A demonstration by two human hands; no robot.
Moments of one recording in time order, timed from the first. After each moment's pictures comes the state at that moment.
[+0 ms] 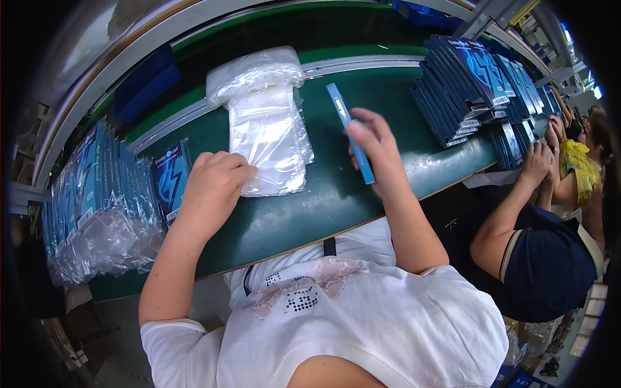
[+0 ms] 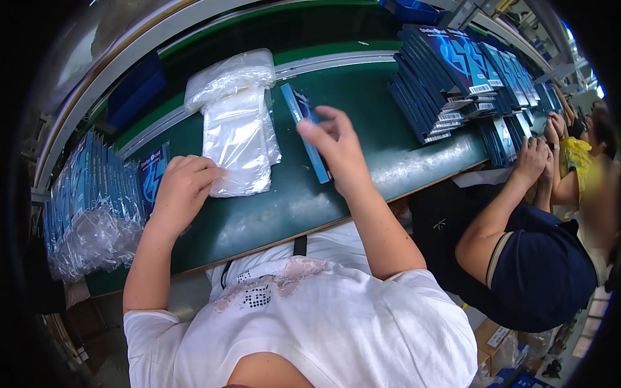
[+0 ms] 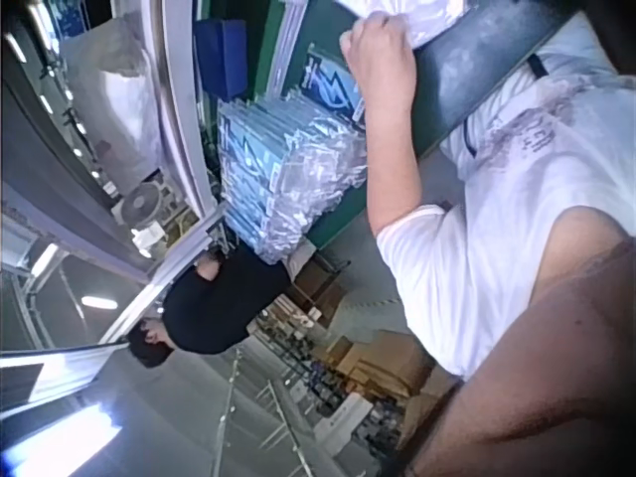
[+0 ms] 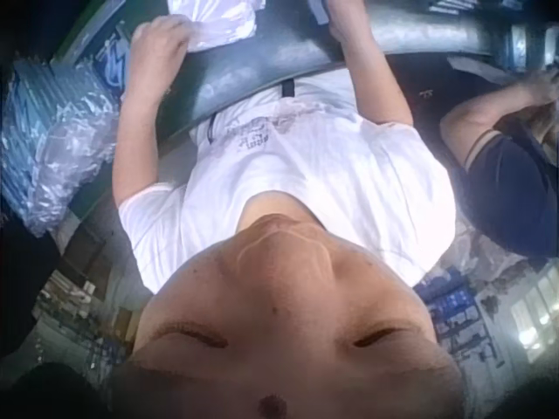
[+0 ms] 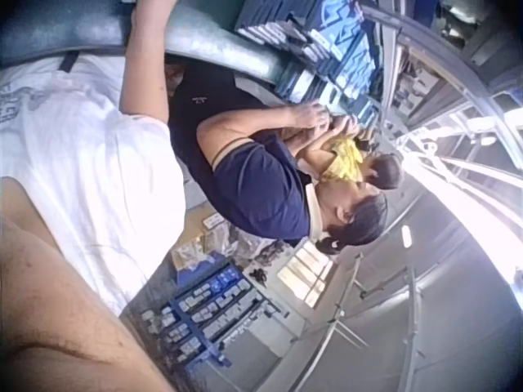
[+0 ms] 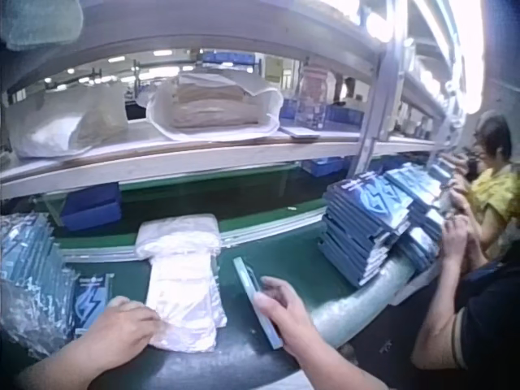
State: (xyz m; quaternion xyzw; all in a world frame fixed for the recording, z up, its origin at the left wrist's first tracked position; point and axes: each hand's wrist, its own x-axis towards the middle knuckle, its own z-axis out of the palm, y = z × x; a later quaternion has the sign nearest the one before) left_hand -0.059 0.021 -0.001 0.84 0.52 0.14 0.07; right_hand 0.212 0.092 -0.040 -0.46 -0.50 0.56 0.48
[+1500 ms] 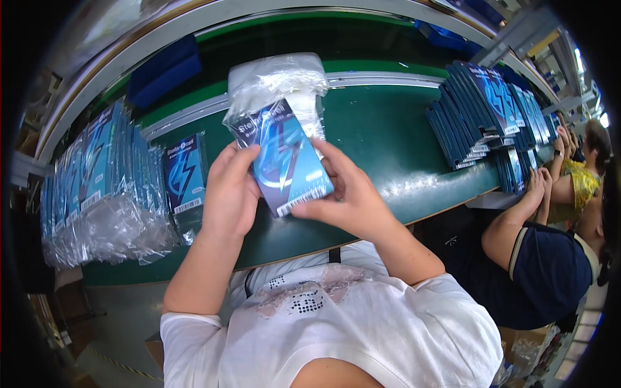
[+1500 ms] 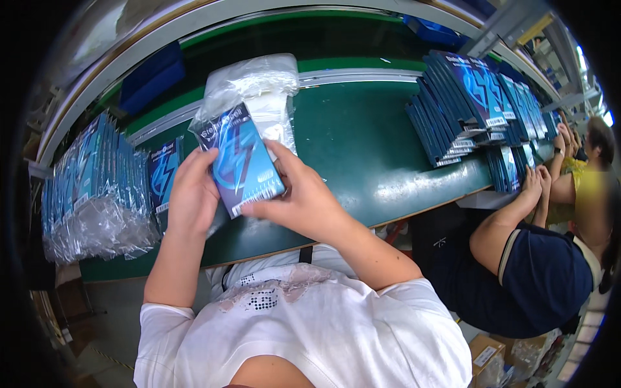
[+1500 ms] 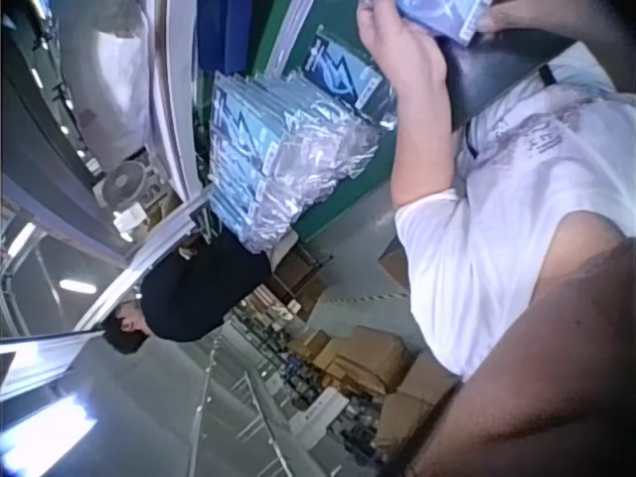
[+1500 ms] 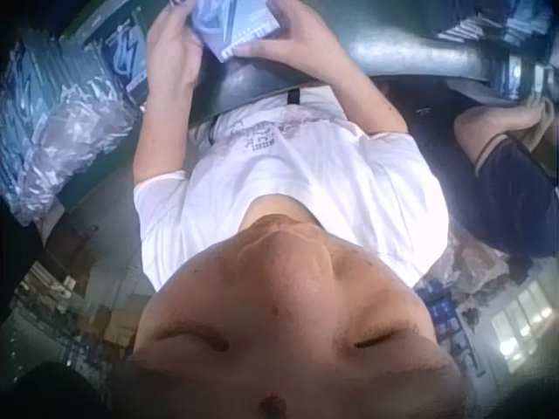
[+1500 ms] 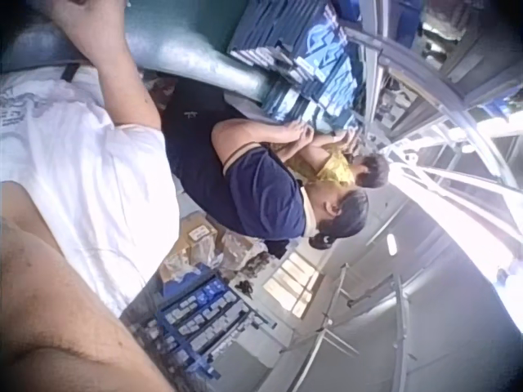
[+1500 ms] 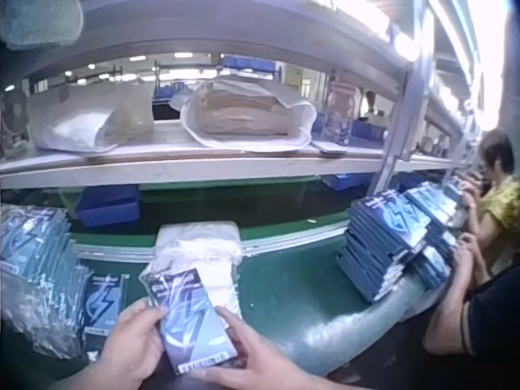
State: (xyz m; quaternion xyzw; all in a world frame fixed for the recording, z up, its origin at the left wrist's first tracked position) left_hand -0.027 0.022 -0.010 0.25 0.38 0.66 0.60; right_hand 0.152 0.041 0.000 -0.34 -0.55 0.66 0.38
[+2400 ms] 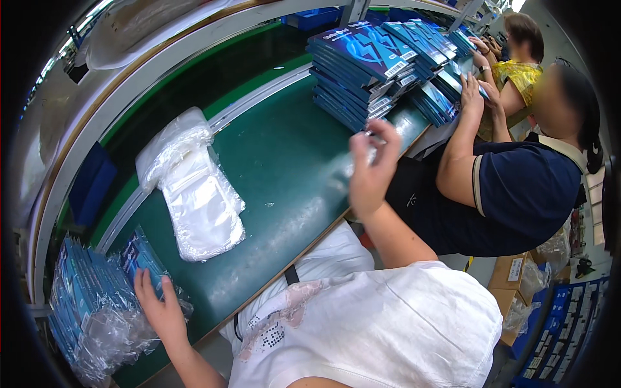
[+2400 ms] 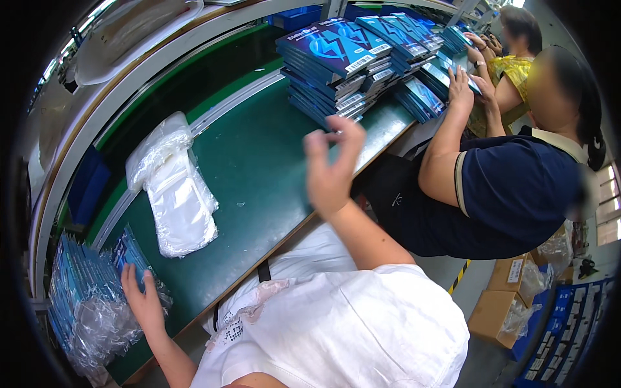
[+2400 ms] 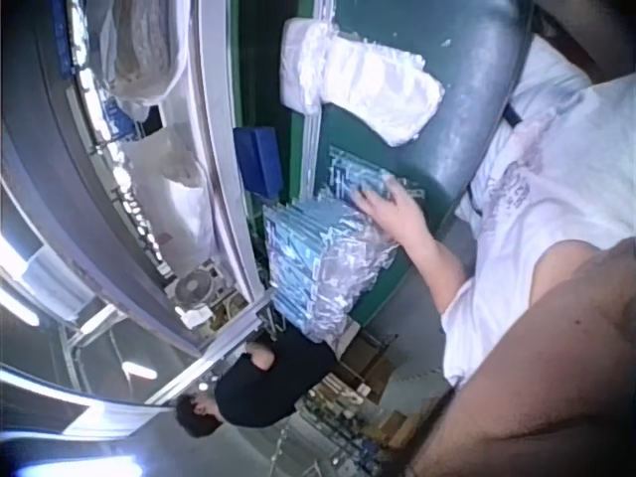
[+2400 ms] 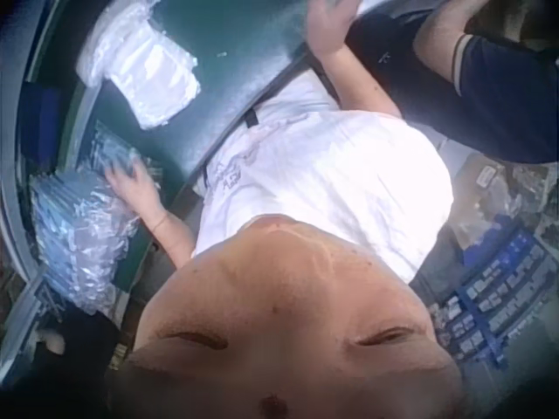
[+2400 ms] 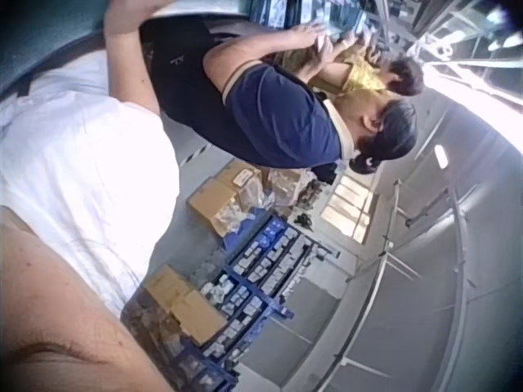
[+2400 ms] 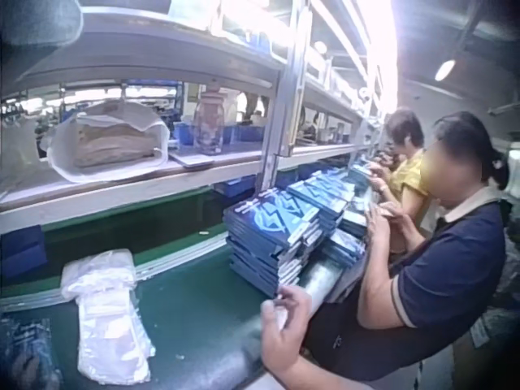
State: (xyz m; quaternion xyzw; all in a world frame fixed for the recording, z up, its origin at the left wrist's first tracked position) left_hand -0.099 -0.048 -0.040 0.58 0.77 0.24 0.06; right_hand 0.281 0.074 -0.044 -0.49 -0.52 0.04 0.70
